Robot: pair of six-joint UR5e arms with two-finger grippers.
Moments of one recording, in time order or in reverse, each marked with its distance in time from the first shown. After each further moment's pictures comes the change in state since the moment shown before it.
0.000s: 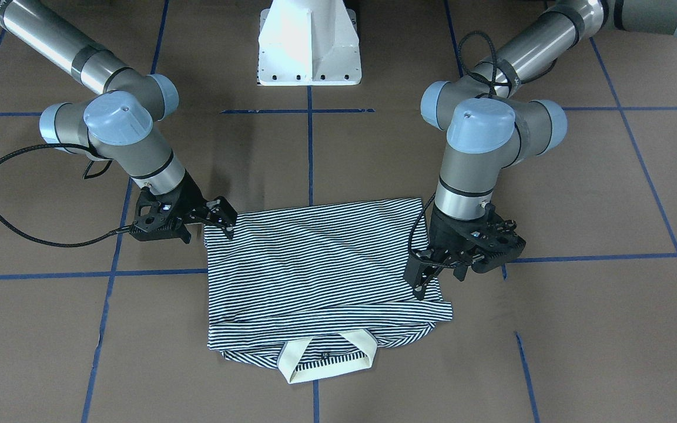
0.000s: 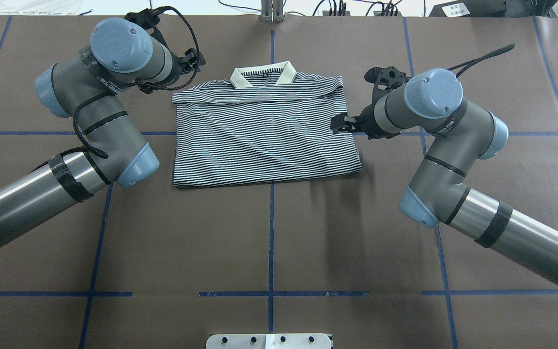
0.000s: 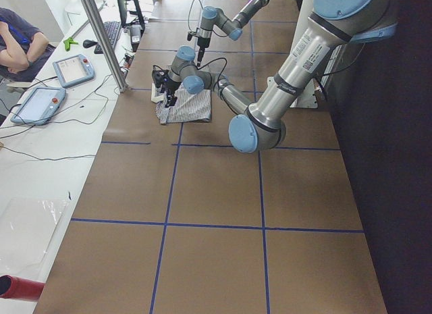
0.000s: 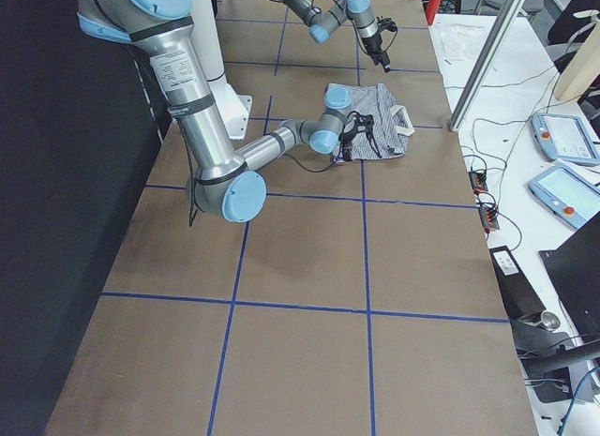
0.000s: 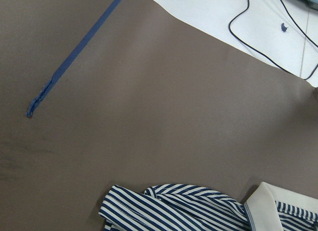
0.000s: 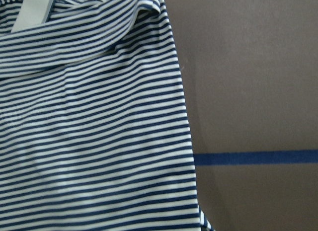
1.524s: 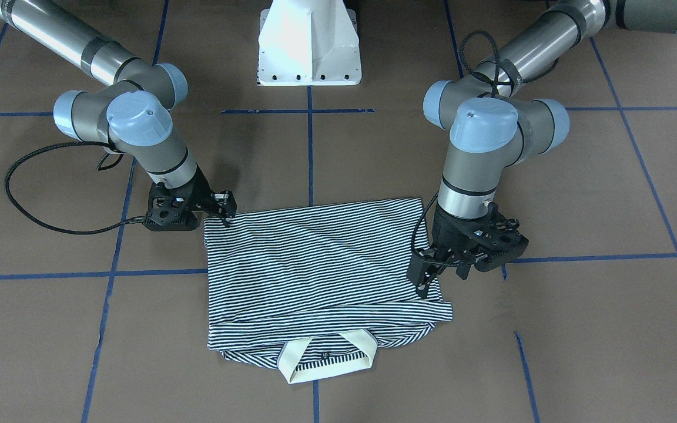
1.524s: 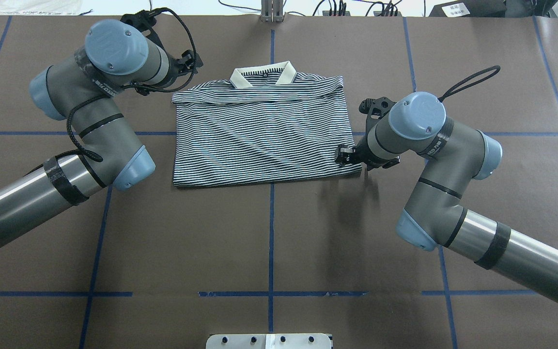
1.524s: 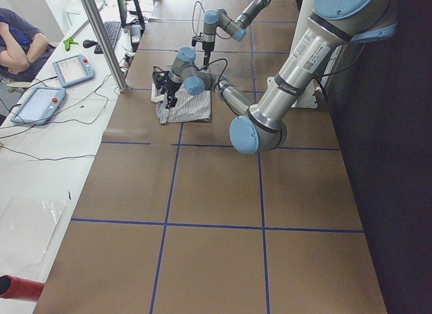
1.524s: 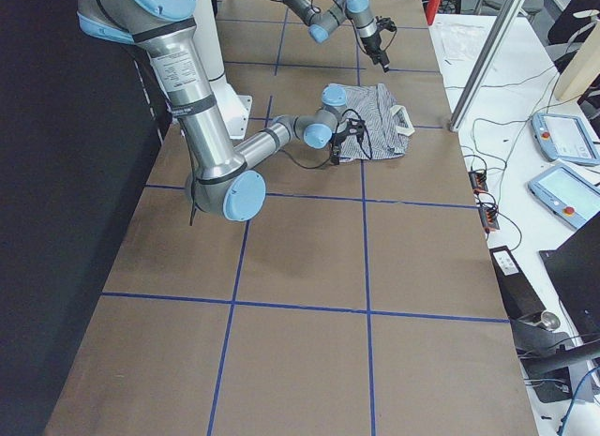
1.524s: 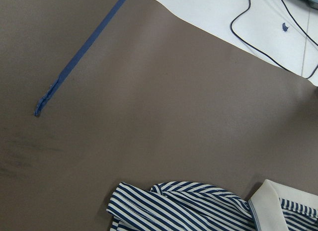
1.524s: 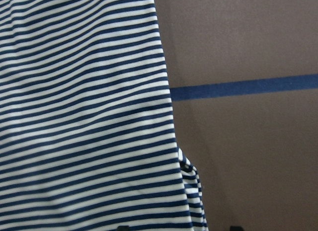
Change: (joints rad) left arm 0.000 0.011 -0.007 0.000 0.000 0.002; right arm -0.028 0.008 0.035 -0.184 0.041 -0.001
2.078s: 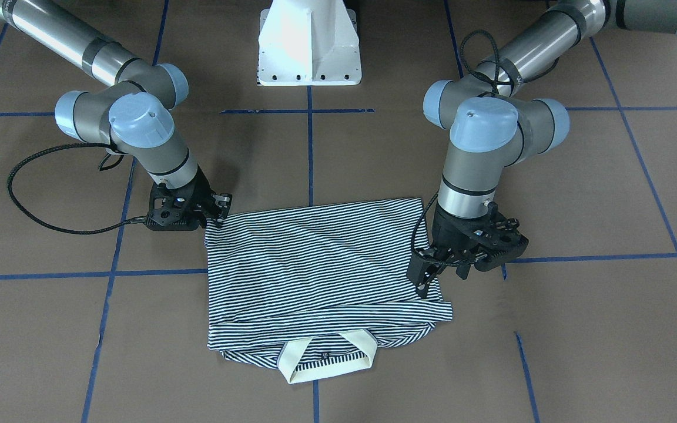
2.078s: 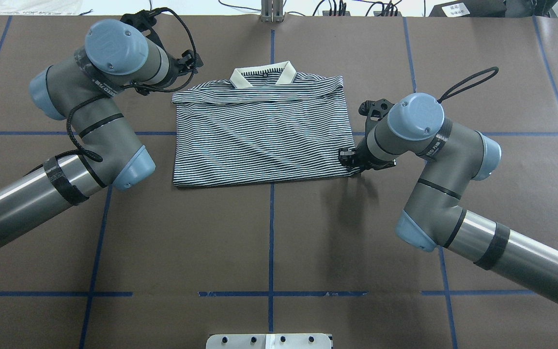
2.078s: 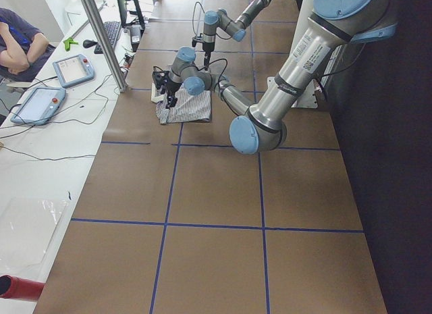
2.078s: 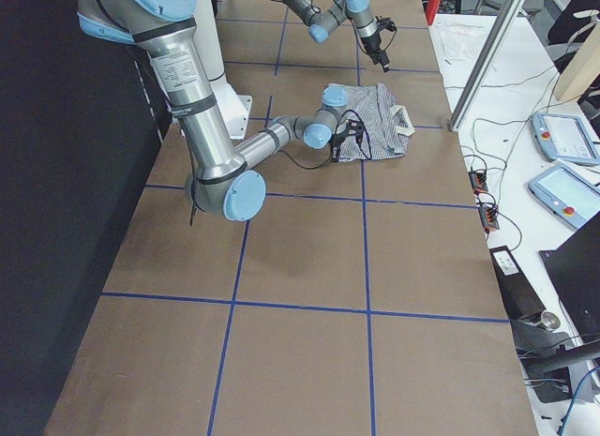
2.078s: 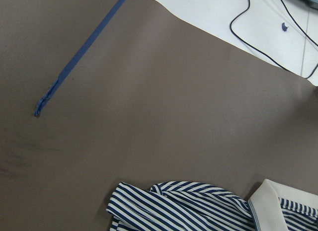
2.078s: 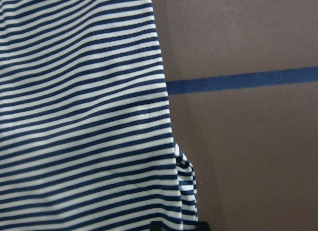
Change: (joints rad) left arm 0.000 0.000 -0.001 0.000 0.000 0.002; right arm -0.003 0.000 -0.003 -0.009 0.007 0.000
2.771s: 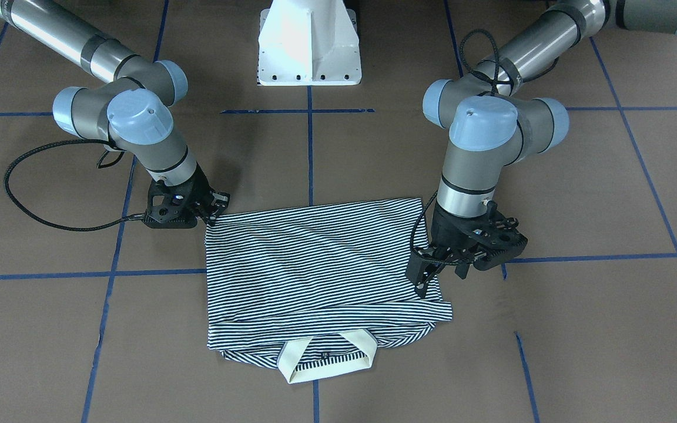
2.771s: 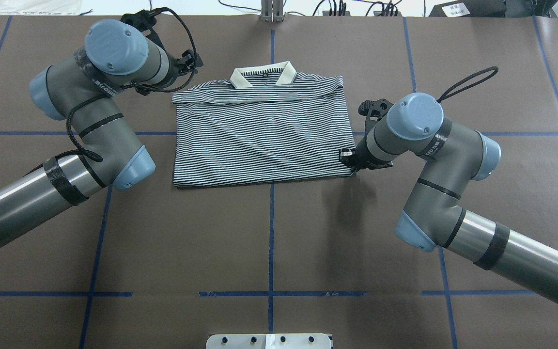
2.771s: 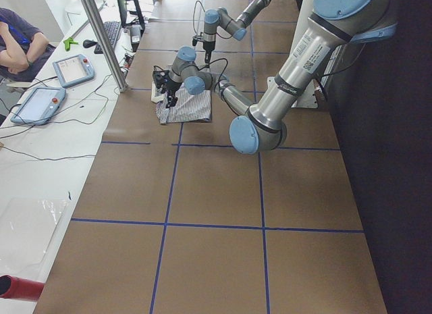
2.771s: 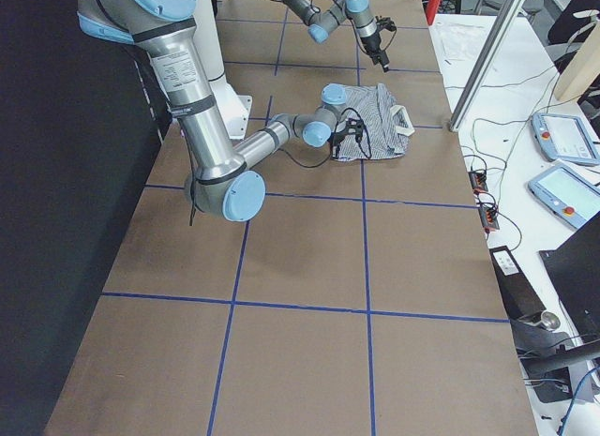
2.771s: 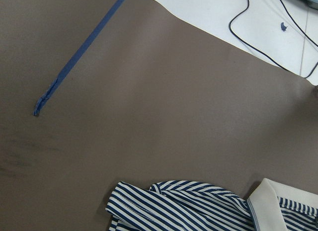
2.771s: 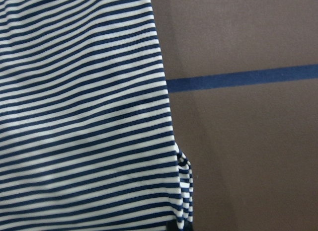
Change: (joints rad) left arm 0.001 0.000 -0.008 0.002 0.000 0.000; right arm -0.002 -0.018 0.066 -0.069 0.003 0.001
